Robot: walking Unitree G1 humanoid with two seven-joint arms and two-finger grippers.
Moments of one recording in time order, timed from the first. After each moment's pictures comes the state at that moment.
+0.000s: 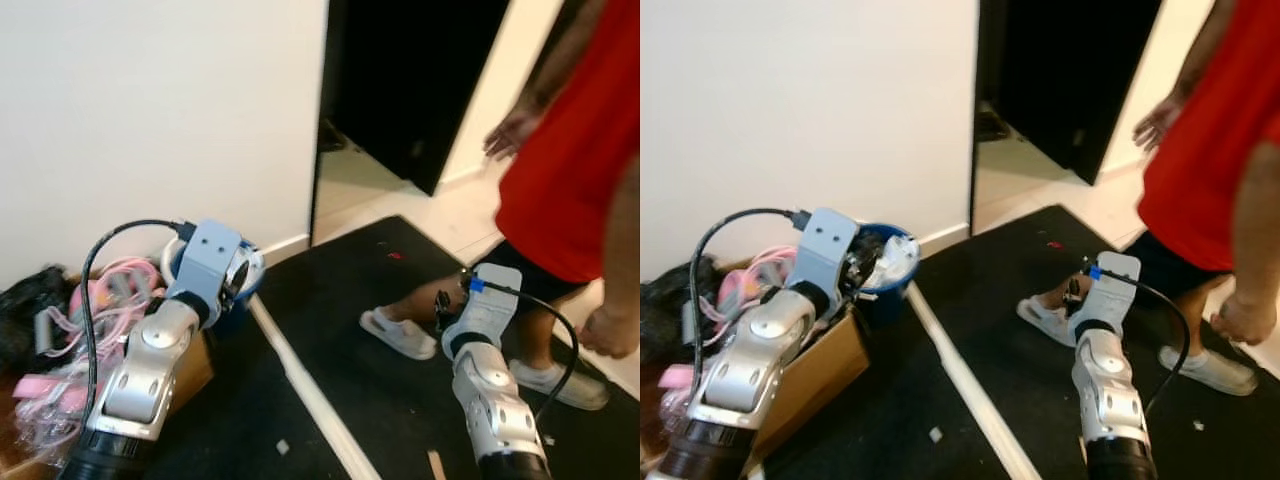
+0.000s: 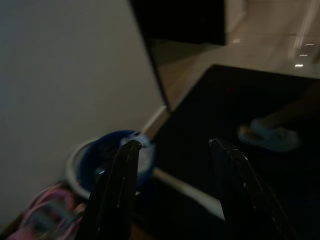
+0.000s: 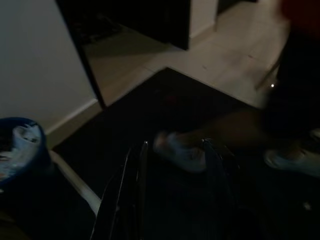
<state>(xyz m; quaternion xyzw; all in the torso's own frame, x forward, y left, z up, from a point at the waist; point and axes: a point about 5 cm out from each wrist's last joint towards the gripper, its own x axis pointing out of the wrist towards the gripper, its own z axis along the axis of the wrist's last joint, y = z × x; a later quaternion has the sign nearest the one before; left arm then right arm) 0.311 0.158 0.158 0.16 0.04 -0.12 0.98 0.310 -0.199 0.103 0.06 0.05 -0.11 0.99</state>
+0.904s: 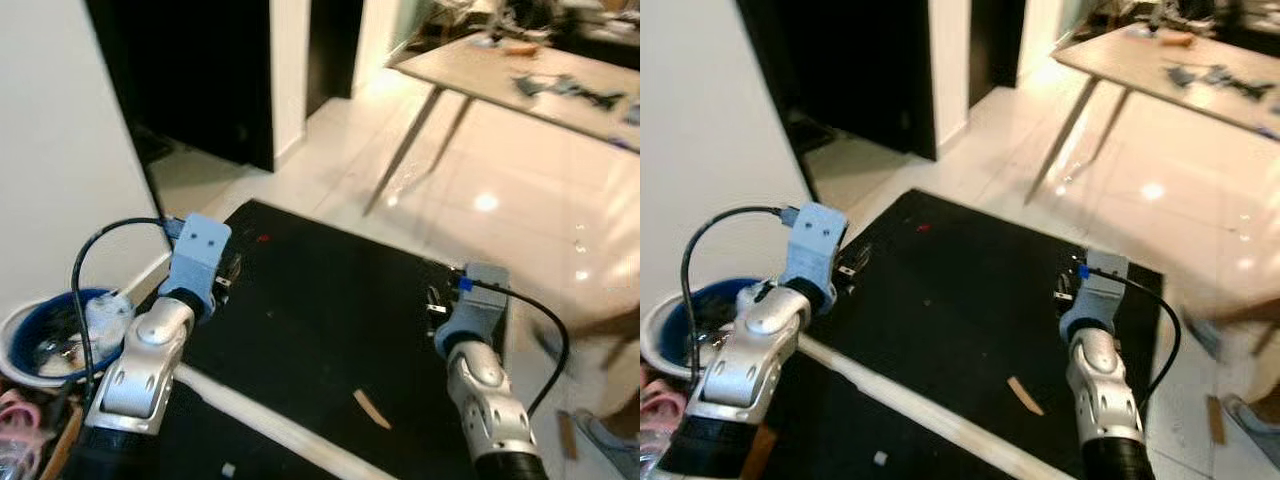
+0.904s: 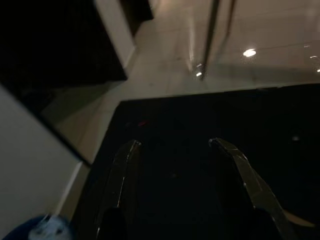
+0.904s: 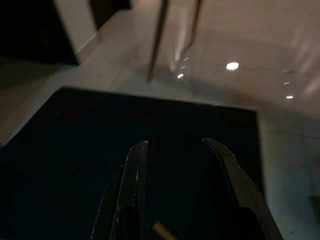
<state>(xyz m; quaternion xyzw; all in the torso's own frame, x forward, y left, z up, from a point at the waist) 0.314 0.163 0.160 0.14 0.04 -0.10 0.98 0.311 -0.194 0.109 0.05 0.04 -0.09 0.99</state>
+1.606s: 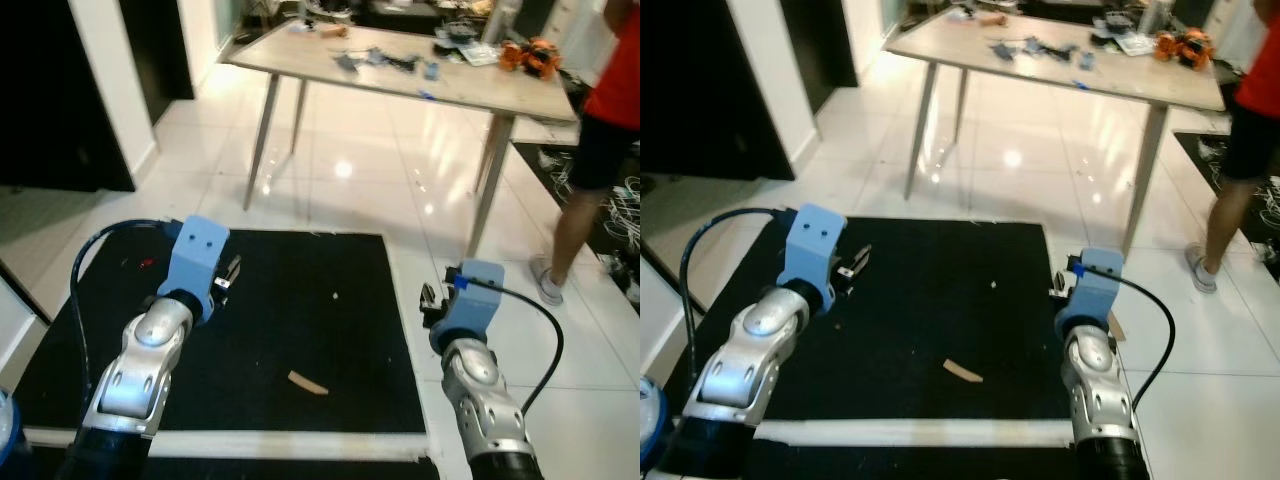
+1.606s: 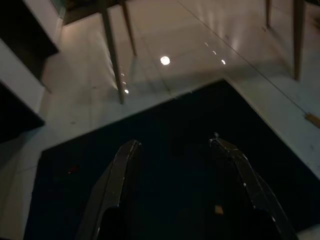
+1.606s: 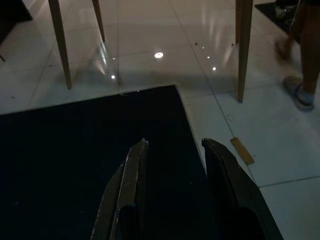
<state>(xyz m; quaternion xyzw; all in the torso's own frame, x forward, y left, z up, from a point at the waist) 0.313 0.167 0.159 0.13 0.05 -0.10 0.98 0.311 -0.186 0.108 0.05 0.04 -0.09 0.99</state>
